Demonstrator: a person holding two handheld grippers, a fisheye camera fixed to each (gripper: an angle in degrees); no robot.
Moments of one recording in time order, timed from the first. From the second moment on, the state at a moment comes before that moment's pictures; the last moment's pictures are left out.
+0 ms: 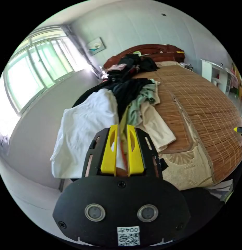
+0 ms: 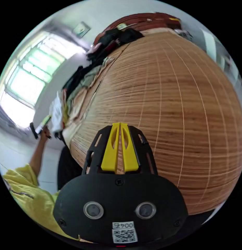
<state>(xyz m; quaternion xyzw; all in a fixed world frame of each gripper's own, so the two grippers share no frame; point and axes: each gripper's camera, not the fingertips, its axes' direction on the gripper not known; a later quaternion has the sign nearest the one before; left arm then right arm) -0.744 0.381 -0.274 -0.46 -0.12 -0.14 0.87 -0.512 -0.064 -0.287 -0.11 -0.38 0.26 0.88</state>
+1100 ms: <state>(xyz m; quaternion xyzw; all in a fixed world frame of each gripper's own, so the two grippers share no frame) -0.626 0.341 -0.190 -0.38 0.17 -0.18 0.89 -0.474 0.121 -0.064 -0.06 -0.44 0.29 0.85</state>
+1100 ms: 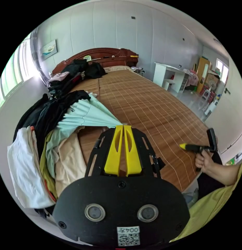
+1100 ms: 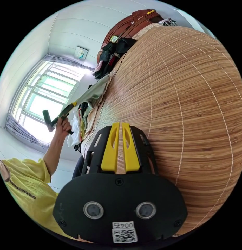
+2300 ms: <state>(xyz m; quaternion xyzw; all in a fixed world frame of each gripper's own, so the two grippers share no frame) -0.687 0.518 0.070 -0.56 -0.03 -0.16 0.81 -0.425 0.194 0.095 -0.08 -0.51 0.23 0.83</state>
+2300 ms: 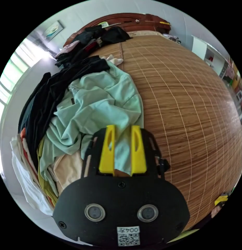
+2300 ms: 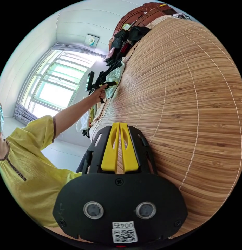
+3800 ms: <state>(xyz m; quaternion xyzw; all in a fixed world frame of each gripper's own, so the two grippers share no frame) -0.544 0.369 -0.340 -0.37 0.28 -0.04 0.88 -0.263 0.286 -0.033 -0.18 -0.47 0.21 0.84</state>
